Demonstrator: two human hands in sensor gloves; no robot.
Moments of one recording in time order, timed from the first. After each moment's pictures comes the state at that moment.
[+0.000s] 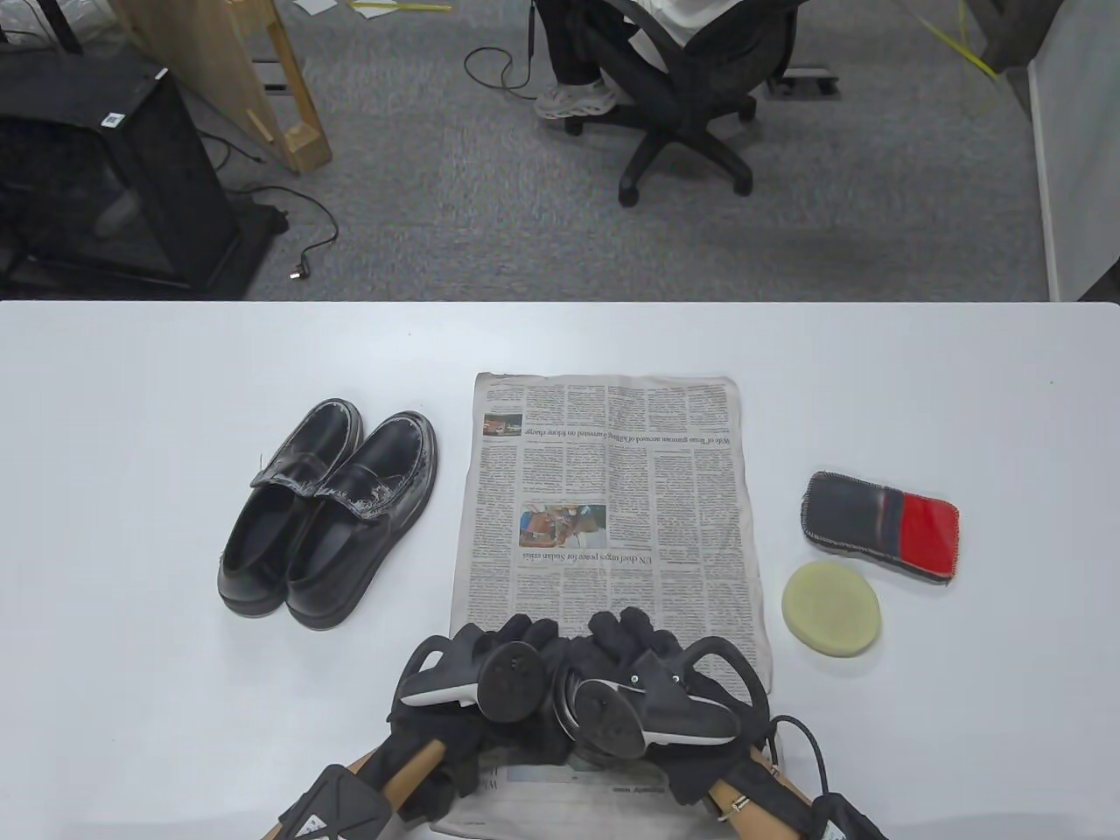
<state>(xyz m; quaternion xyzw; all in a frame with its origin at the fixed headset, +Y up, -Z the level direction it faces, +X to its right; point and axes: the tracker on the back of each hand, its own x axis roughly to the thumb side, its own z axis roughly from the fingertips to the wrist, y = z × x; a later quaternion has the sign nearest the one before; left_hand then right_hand) -0.098 -0.785 -0.211 -0.25 -0.35 0.08 0.90 0.066 -0.716 -0.181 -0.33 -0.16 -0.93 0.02</state>
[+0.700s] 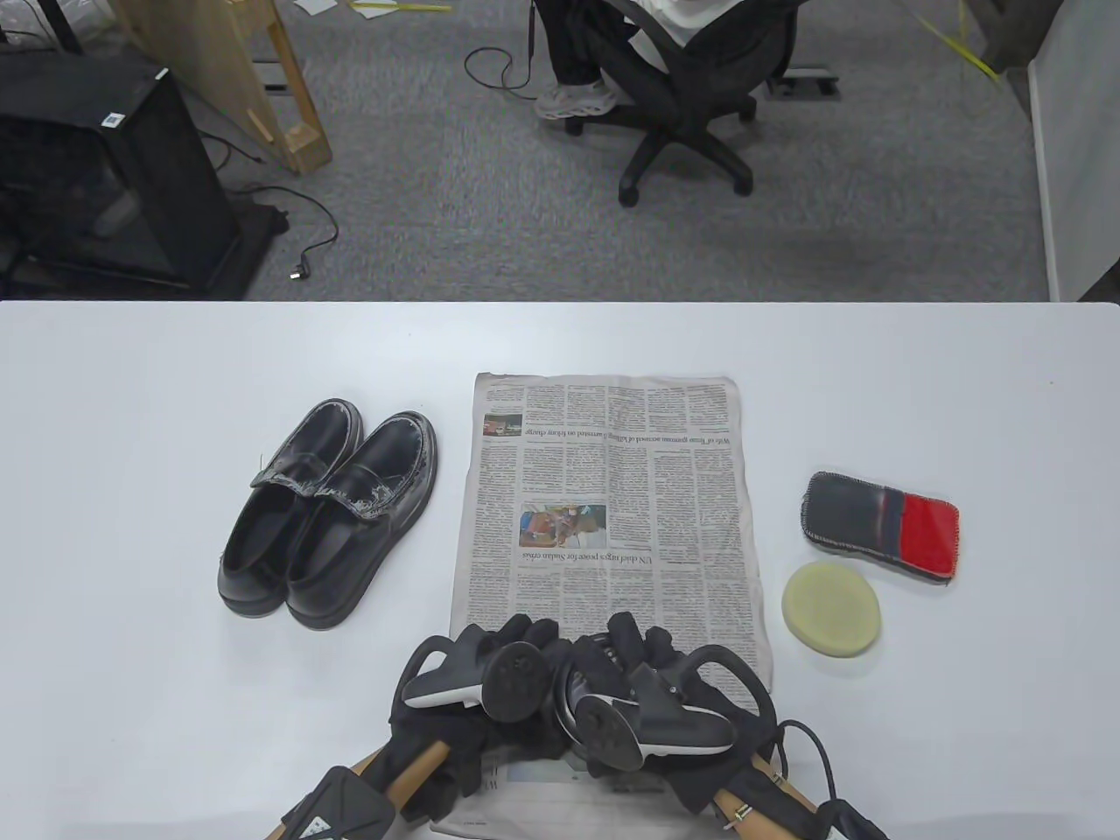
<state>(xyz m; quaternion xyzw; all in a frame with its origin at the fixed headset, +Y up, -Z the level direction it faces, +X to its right) -0.097 -0.785 -0.211 -0.25 -0.33 0.08 0.91 0.062 -0.725 -0.172 -0.31 -0.12 -0.93 0.13</state>
